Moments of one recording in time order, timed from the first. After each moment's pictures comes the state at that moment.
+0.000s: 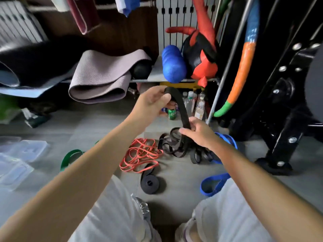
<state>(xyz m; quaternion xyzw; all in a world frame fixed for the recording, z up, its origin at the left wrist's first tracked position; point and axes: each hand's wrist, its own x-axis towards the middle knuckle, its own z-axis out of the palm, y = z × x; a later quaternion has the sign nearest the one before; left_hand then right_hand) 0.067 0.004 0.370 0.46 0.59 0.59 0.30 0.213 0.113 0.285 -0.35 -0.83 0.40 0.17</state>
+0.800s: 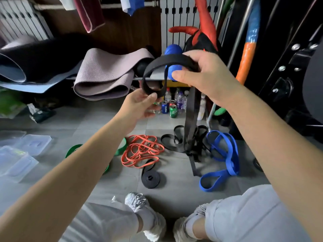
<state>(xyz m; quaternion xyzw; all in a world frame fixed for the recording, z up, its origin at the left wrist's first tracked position) 0.054 -0.030 0.368 0.36 0.61 0.62 0.33 0.209 0.077 0.443 -0.14 -0.83 0.43 0.33</state>
